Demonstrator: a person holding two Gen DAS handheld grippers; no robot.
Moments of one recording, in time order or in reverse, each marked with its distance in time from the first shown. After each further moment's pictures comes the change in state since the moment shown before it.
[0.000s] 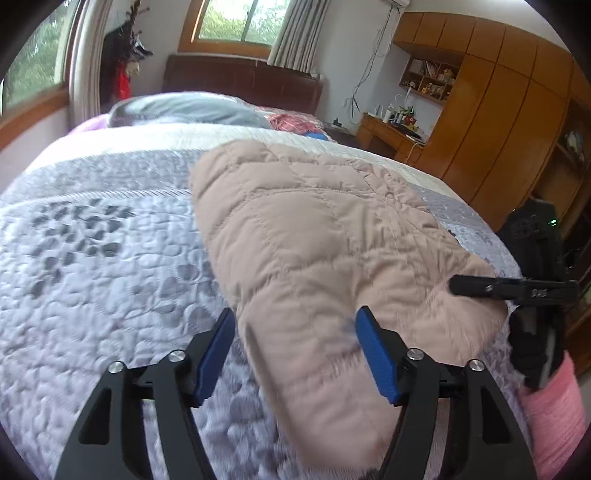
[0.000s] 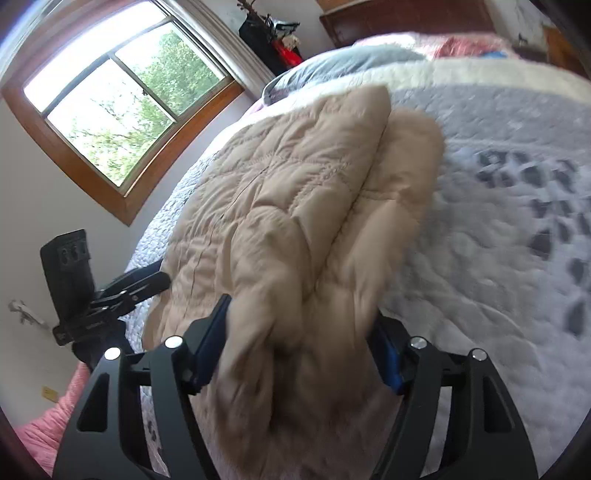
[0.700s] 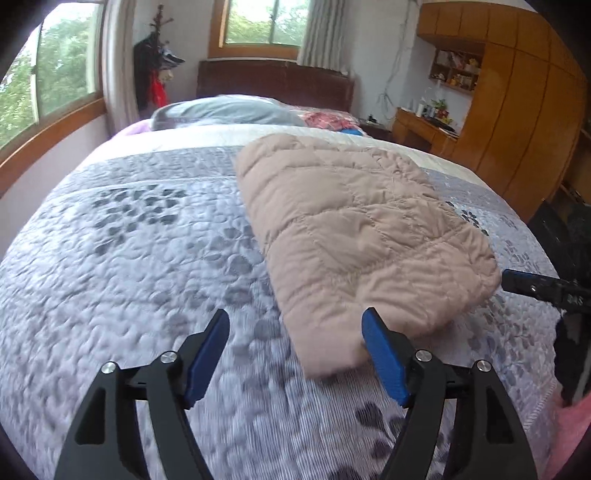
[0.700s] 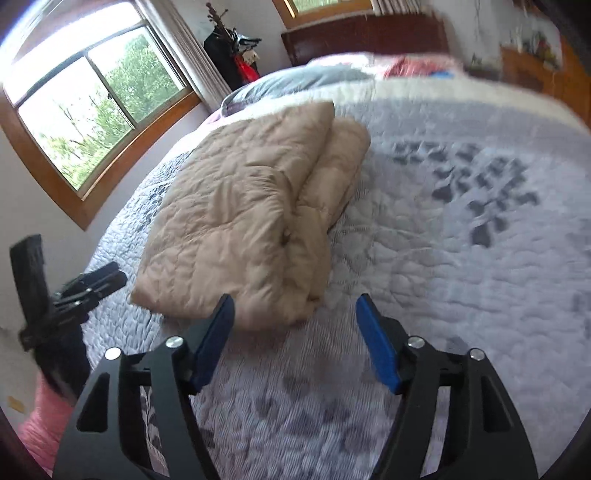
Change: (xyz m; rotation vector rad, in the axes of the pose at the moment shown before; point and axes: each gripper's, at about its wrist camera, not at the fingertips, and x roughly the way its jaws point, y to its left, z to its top) left arm -0.060 -0.031 -0.038 -0.017 0.014 0.183; right arm -0.052 0.044 -0.068 0.001 -0.073 -0.249
